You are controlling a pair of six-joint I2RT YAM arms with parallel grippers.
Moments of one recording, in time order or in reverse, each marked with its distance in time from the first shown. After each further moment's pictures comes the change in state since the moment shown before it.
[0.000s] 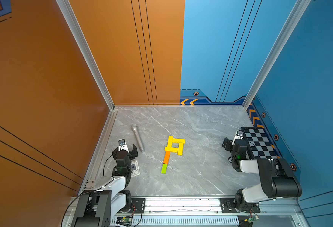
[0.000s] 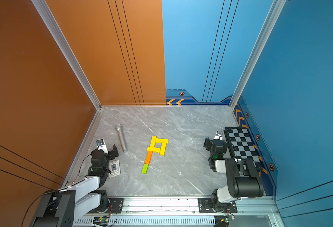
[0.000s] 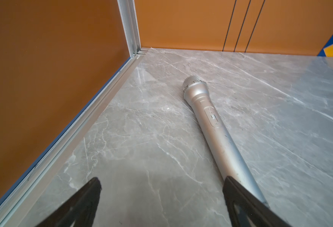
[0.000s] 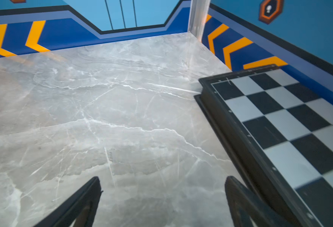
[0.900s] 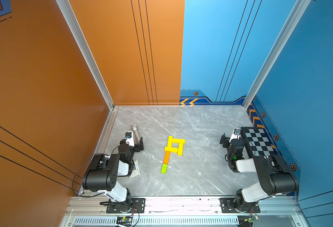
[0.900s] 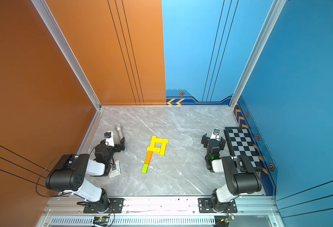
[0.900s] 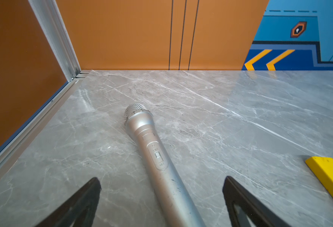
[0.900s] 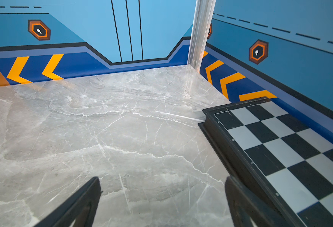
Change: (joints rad) left arm -0.037 0.455 0.143 0.377 0.306 0.078; right arm 0.076 0.008 -0.018 0.148 0.139 -0.020
